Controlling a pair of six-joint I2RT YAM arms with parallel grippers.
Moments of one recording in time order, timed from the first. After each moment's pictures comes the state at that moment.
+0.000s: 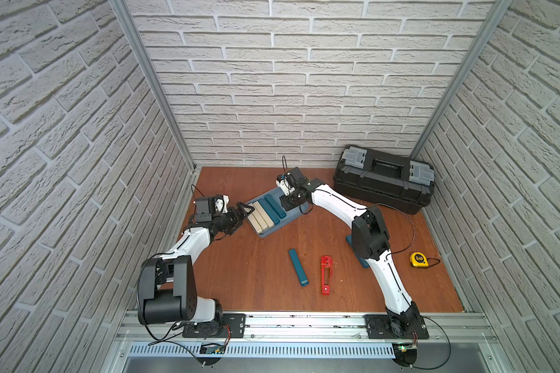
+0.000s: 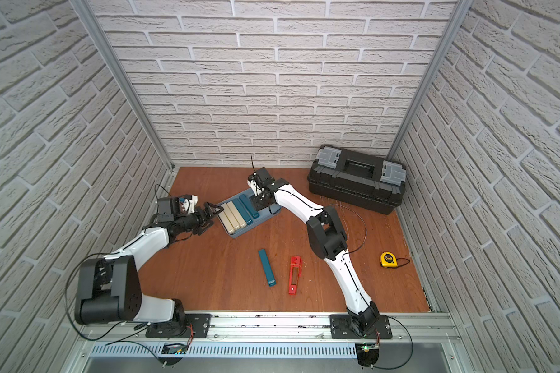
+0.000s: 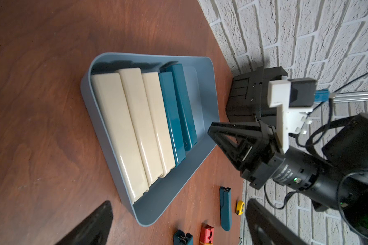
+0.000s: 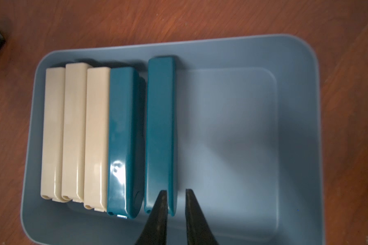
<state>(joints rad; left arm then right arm) 0.07 1.41 0.75 -0.11 0.72 -0.67 0.57 2.38 2.15 -0.77 -0.10 0.09</state>
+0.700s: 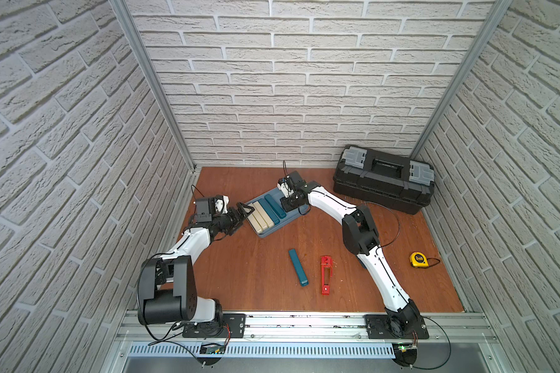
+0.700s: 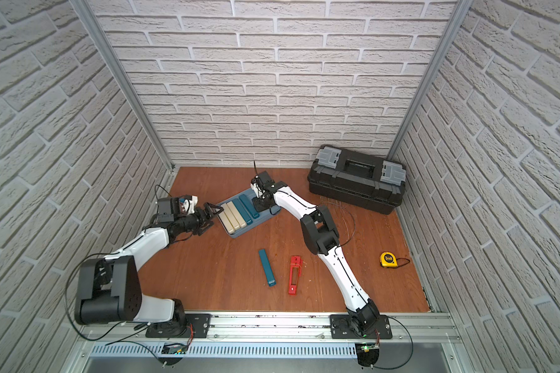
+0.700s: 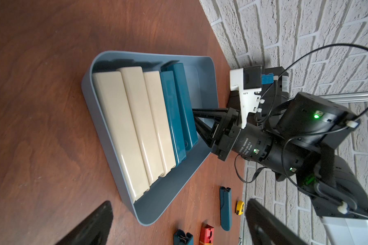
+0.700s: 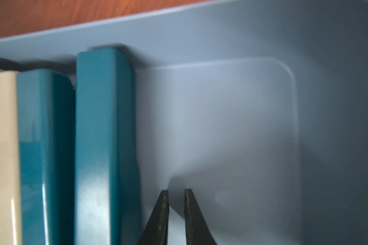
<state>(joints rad) 0.07 1.41 0.75 -0.11 0.72 -0.67 0.55 2.57 2.27 -0.76 -0.13 0.10</state>
